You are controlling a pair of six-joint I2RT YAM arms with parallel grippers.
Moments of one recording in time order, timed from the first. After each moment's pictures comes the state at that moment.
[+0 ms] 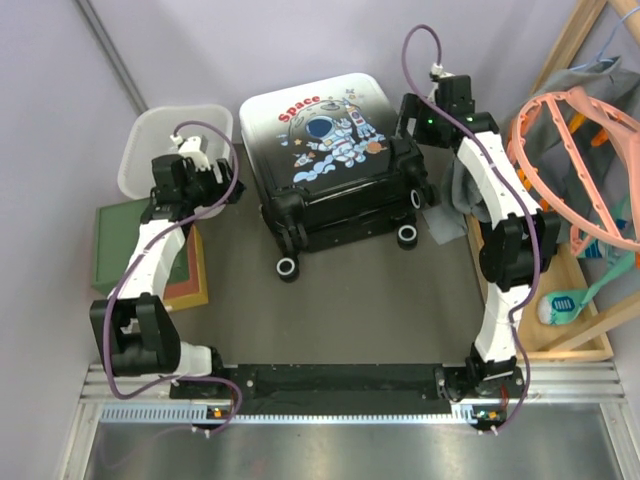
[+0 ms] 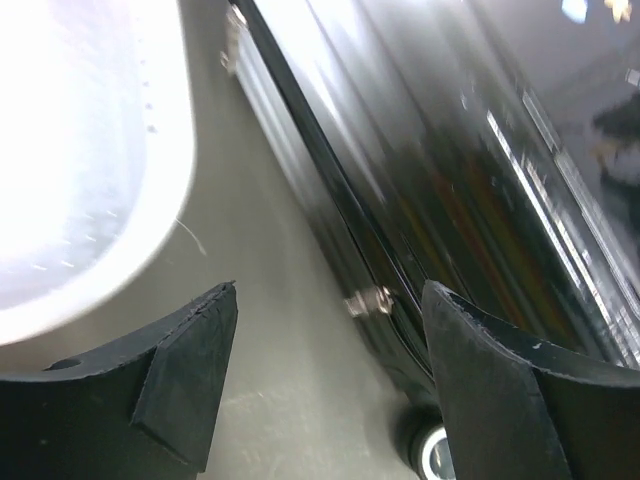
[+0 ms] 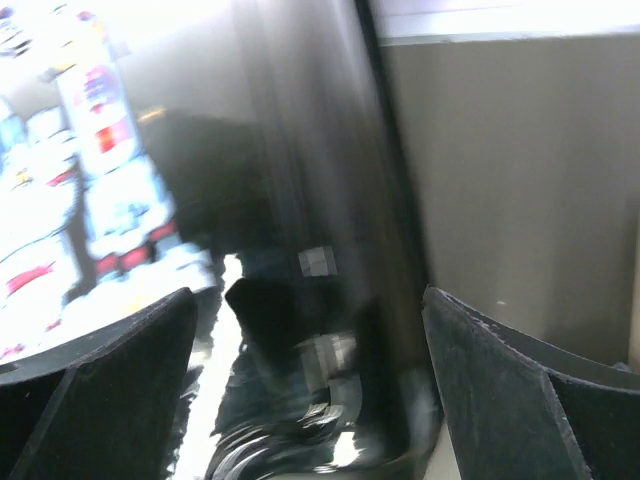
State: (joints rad) left arm 0.09 1.38 1.10 -0.16 0.39 -0.16; right arm 0.23 1.98 2.04 -0.65 -0.11 0.30
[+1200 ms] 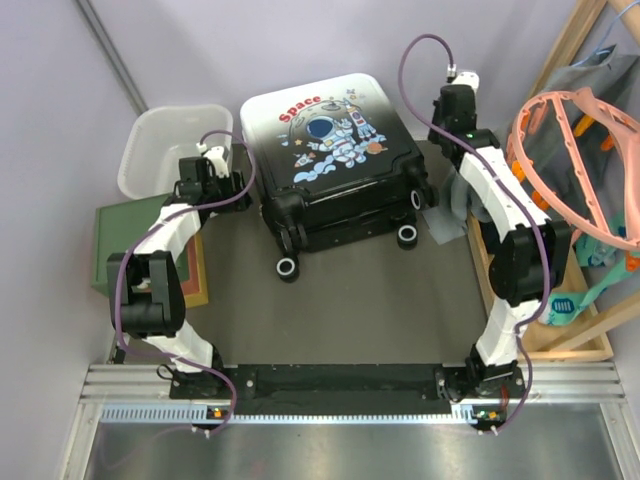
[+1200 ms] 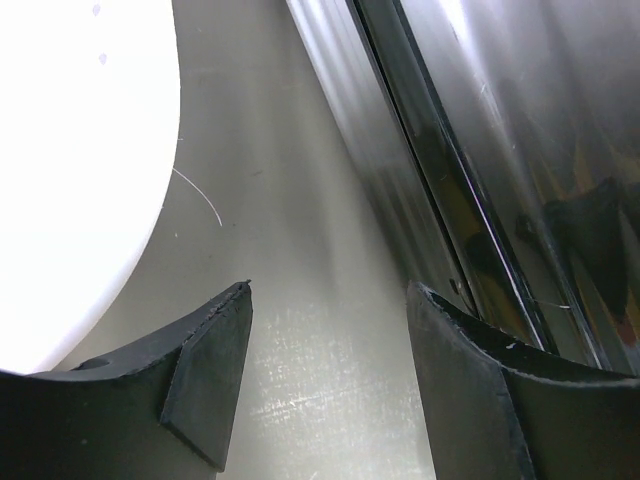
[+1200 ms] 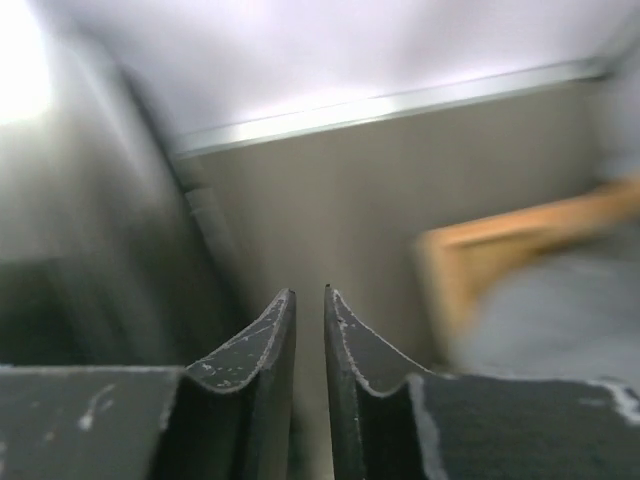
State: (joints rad) left arm 0.03 1.63 1.14 -0.18 0.29 -0.09; right arm 0.23 1.87 1.80 -0.38 0.28 0.24
